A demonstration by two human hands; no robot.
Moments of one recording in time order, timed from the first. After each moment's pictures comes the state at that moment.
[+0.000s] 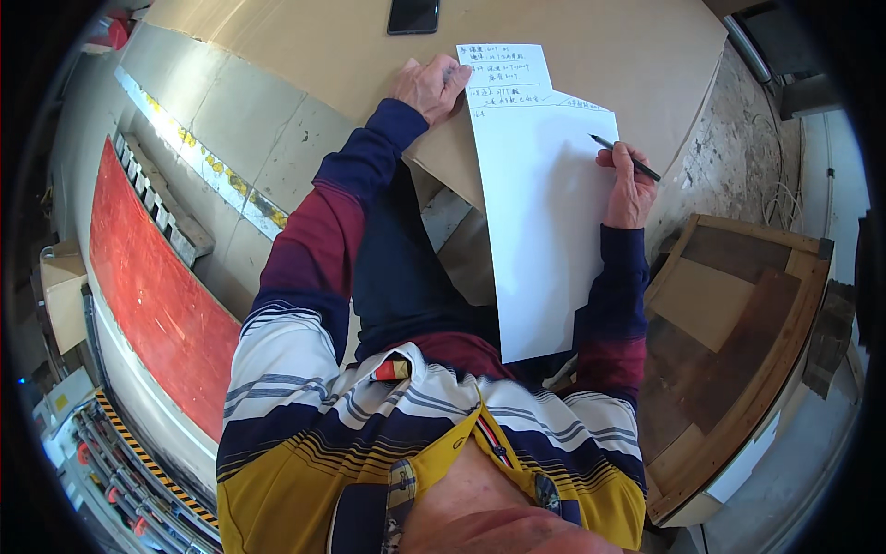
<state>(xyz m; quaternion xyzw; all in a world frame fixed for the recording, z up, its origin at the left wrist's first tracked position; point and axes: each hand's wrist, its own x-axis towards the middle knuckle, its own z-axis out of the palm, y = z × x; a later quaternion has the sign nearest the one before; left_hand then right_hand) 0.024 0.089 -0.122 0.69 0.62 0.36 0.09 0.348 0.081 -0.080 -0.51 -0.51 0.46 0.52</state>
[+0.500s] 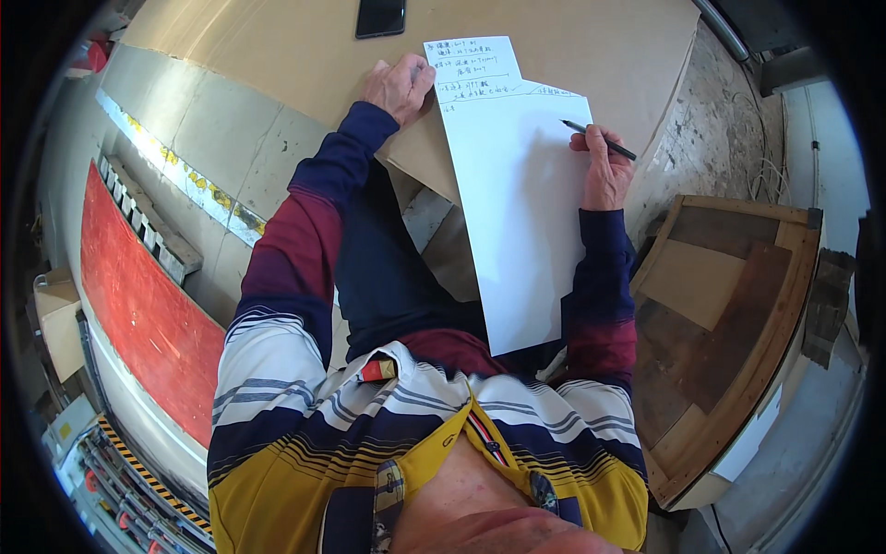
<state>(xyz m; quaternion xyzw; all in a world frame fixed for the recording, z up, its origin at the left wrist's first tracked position) 0.021 0.088 -0.122 0.69 0.62 0.36 0.10 0.351 0.084 -0.093 -0.48 -0.51 0.48 0.54</state>
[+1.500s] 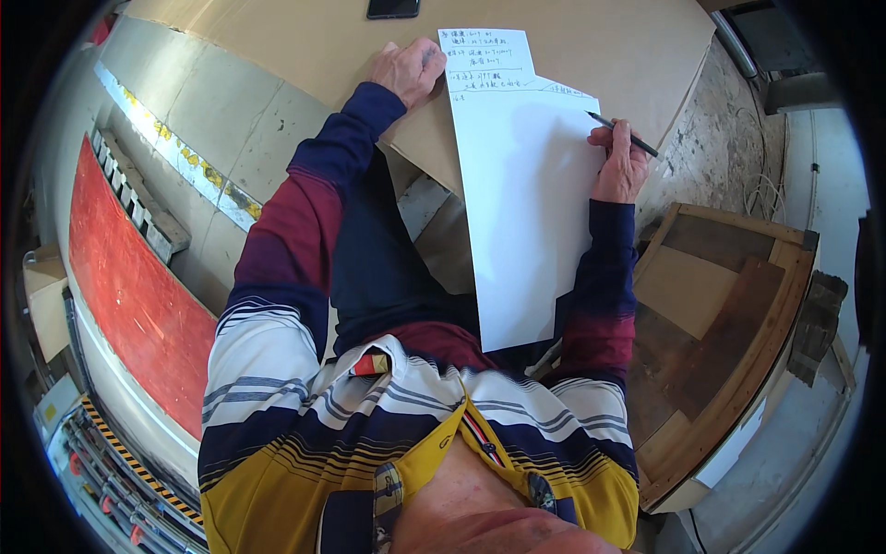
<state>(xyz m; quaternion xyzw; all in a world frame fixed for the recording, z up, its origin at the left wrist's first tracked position) 0.020 0.092 -0.133 0.69 0.61 0.37 0.08 0.355 0.102 -0.090 -0.50 -0.47 0.47 0.55</state>
